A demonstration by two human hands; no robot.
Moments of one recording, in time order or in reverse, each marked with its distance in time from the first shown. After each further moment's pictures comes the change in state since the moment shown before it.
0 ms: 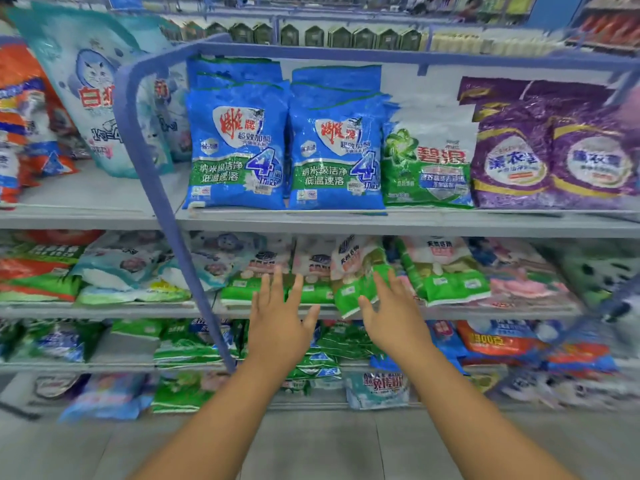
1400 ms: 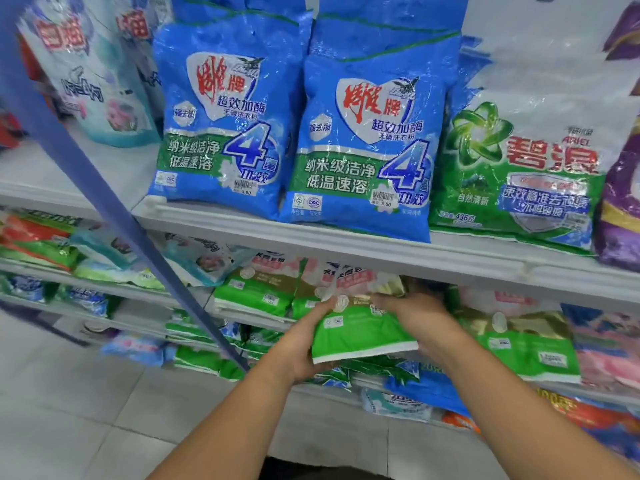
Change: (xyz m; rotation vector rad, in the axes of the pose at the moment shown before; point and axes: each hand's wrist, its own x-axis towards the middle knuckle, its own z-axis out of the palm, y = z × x) left_hand 0.108 0.028 0.082 -1.625 -0.556 -0.928; right_hand 0.168 0.033 0.010 0.688 -0.358 0.202
